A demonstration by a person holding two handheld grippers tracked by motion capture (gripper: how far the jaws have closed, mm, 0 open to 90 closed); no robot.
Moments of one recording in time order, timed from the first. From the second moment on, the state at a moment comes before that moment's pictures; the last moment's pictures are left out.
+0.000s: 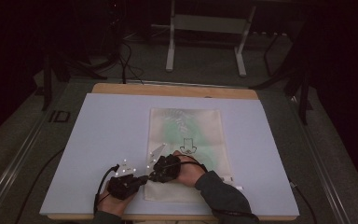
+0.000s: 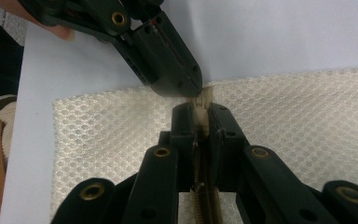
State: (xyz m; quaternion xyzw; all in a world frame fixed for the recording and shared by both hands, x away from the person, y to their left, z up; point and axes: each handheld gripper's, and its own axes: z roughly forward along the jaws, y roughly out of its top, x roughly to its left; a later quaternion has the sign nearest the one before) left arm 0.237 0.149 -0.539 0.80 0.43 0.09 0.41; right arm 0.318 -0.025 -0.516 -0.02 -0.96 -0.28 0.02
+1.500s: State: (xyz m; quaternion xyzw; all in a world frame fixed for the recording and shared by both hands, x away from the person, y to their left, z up) left arm 0.256 0.143 -0.539 0.80 0.43 0.09 0.42; right arm 0.313 -0.037 -0.514 0.00 -0.97 -0.26 0.00
